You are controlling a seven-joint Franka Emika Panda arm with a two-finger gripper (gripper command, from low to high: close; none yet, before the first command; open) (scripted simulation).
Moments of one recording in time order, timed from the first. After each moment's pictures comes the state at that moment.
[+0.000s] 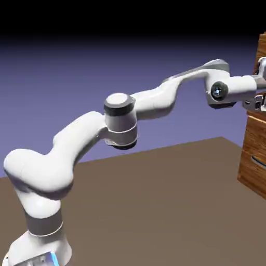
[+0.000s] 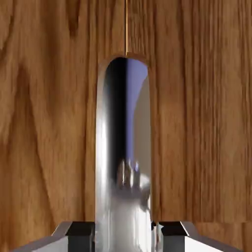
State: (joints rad) arm -2.53 -1.24 1.64 -0.97 2.50 2.76 1.13
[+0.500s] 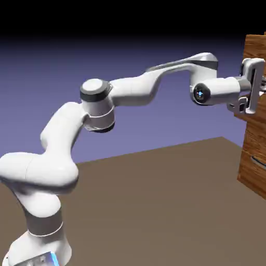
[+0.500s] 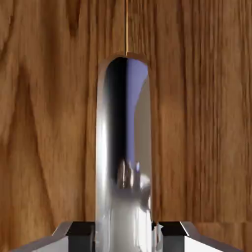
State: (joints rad) arm -2.17 -1.13 1.54 -1.51 2.62 2.58 0.89
